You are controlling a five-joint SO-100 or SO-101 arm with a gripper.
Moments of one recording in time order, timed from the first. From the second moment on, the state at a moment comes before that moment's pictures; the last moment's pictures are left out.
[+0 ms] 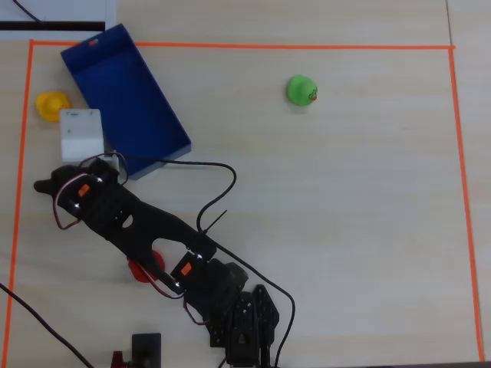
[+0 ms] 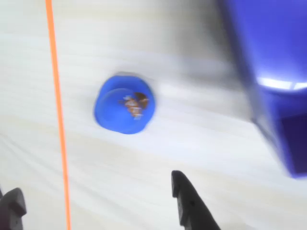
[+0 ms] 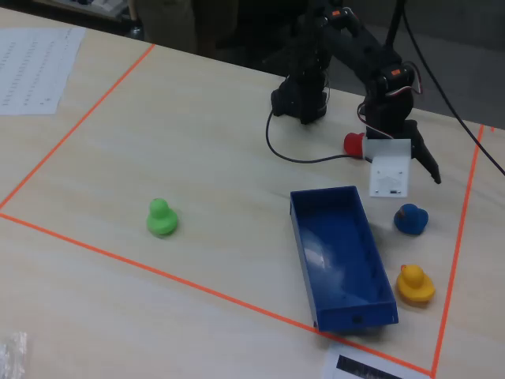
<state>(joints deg) -48.2 81.0 85.5 58.1 -40.9</state>
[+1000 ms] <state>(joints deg) -48.6 69.1 83.6 44.1 -40.4</state>
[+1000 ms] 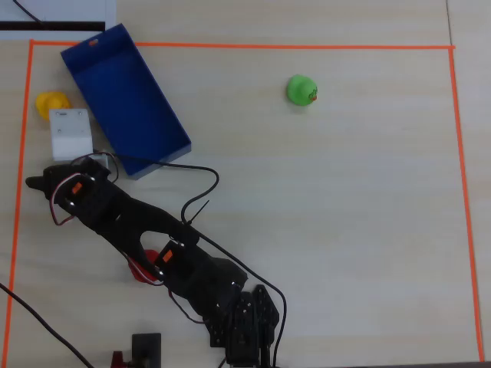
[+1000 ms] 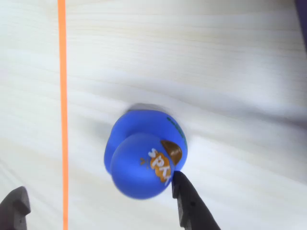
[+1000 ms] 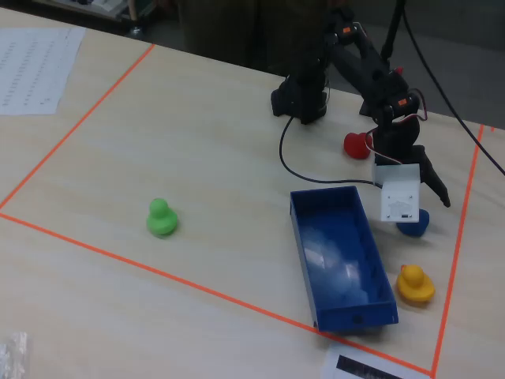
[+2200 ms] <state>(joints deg) -25.9 83.8 95.2 46.1 -39.3</state>
